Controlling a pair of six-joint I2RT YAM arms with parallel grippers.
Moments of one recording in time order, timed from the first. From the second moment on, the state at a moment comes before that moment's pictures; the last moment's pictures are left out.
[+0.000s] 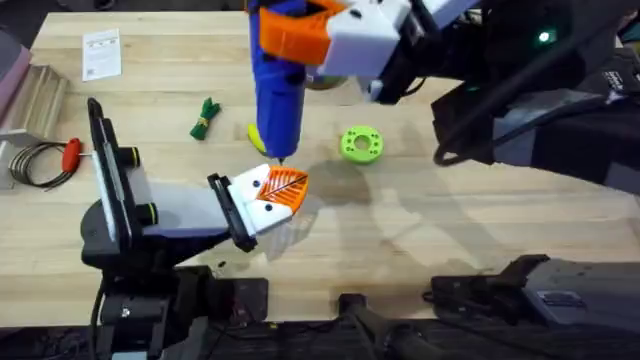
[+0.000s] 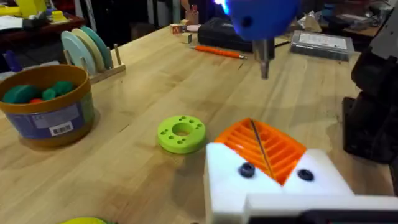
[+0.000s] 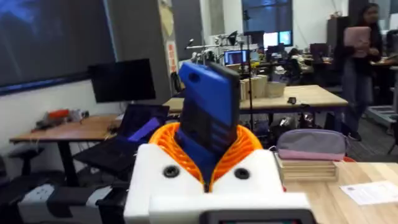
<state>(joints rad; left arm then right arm) 0.05 0.01 0.02 -0.13 1.13 0.07 0.58 1.49 0.83 1.39 -1.02 0.71</state>
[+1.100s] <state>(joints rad) 0.05 0.01 0.02 -0.13 1.13 0.07 0.73 1.52 0.83 1.33 -1.04 0.38</state>
